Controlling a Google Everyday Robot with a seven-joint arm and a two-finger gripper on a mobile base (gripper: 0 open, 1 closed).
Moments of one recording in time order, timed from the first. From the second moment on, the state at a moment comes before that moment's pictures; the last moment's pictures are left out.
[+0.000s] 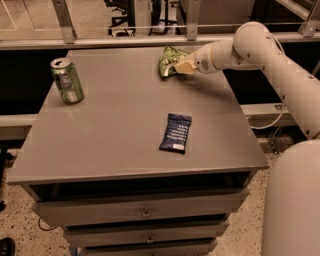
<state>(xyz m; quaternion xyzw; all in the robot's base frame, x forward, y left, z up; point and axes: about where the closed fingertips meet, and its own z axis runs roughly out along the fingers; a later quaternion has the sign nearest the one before) 0.813 -0.086 0.853 -0.41 0.76 0.17 0.48</state>
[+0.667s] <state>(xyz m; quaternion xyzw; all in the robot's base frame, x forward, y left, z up) 0.766 -0.113 0.898 -0.45 0.73 0.18 0.48</state>
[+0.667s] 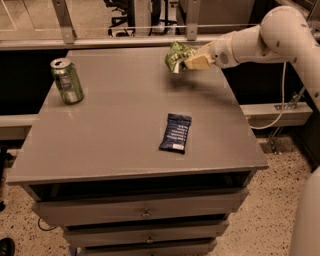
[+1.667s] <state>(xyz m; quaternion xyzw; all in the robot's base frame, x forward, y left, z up) 0.581 -0.160 0.871 -0.53 0.71 0.27 0.37</state>
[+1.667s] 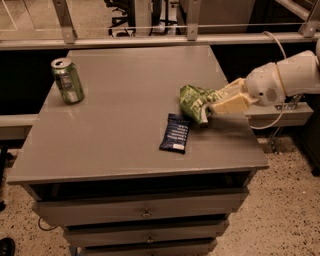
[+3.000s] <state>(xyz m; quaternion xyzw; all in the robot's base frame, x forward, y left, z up) 0.524 -0.184 0.866 -0.59 0.68 0.27 0.34</state>
